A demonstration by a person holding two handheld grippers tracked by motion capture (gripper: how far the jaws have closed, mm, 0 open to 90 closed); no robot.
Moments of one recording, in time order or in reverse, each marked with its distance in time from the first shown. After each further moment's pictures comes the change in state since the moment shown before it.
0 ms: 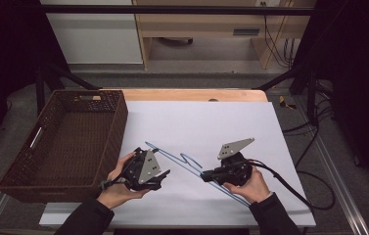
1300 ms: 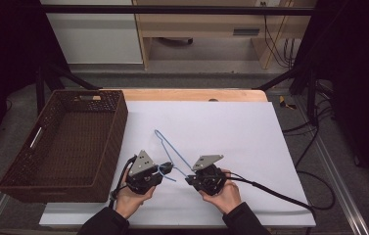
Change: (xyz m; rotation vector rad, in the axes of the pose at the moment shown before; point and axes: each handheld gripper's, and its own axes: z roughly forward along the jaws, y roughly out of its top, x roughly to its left) left arm -0.013 -0.023 0.015 -0.185 -0.141 -0.542; right arm 0.016 -0.011 0.079 0.054 -0.262 0.014
